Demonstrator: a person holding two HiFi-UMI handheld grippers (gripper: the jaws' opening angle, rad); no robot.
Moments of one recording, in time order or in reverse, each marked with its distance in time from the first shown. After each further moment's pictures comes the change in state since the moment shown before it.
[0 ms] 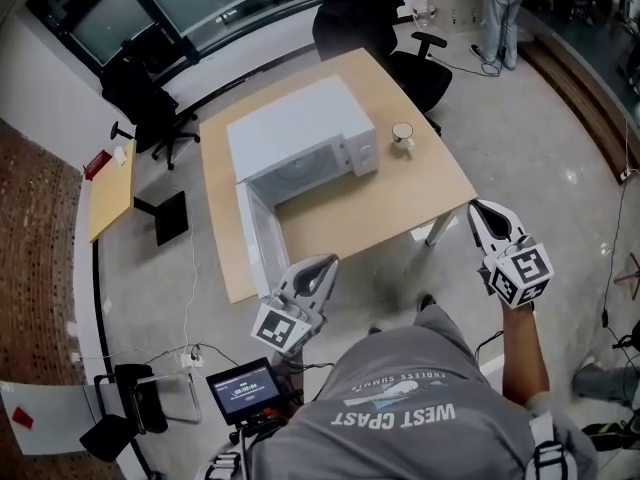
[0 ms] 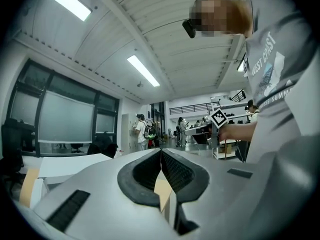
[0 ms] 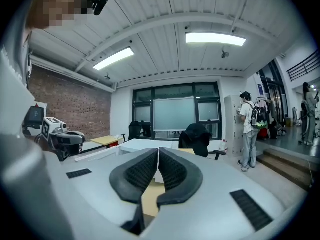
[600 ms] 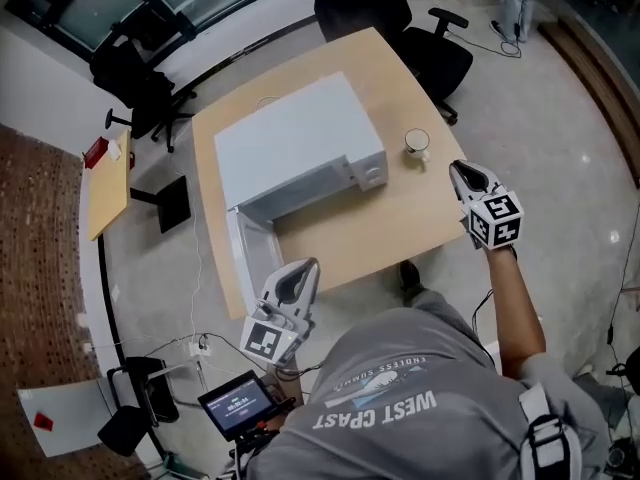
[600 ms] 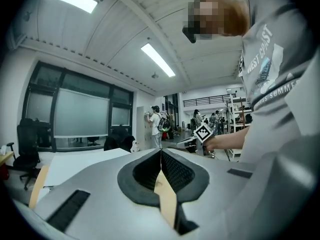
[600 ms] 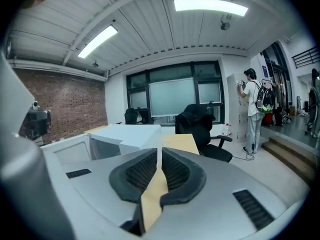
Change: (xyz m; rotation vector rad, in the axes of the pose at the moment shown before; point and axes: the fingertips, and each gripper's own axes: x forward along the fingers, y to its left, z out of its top) left arm 0.091 0.141 -0.016 -0.023 0.090 0.164; right arm 0.257 -0.146 -0.084 0.058 0.171 0.026
